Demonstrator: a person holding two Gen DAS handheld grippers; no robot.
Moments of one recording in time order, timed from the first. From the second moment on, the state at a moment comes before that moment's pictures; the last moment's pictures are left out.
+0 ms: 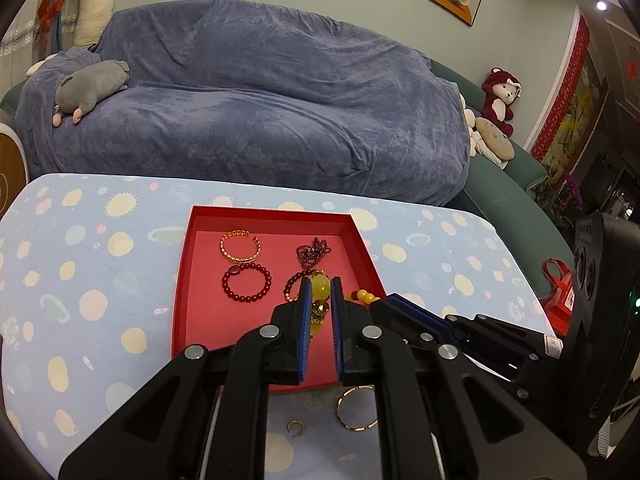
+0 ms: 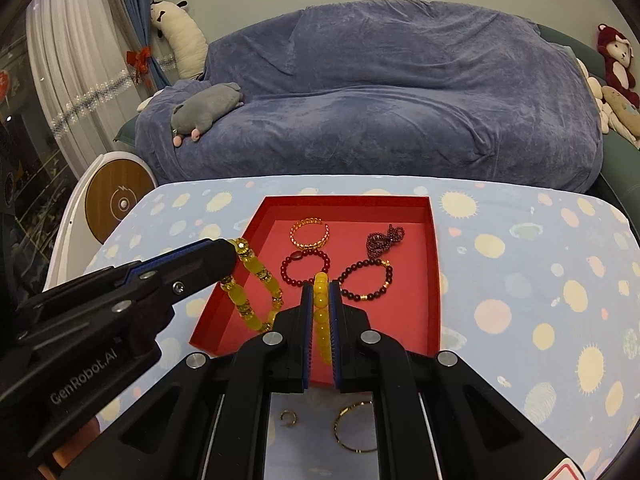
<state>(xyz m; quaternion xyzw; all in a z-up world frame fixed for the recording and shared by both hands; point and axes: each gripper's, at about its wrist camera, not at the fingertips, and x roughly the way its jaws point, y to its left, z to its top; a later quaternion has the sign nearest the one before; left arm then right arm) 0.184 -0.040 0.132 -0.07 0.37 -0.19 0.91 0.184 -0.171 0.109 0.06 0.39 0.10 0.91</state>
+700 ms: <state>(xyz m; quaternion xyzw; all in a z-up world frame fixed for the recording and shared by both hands) 0.236 -0.005 0.023 -0.06 0.44 -0.10 0.89 0.229 -0.184 0.013 0.04 0.46 0.04 0.89</state>
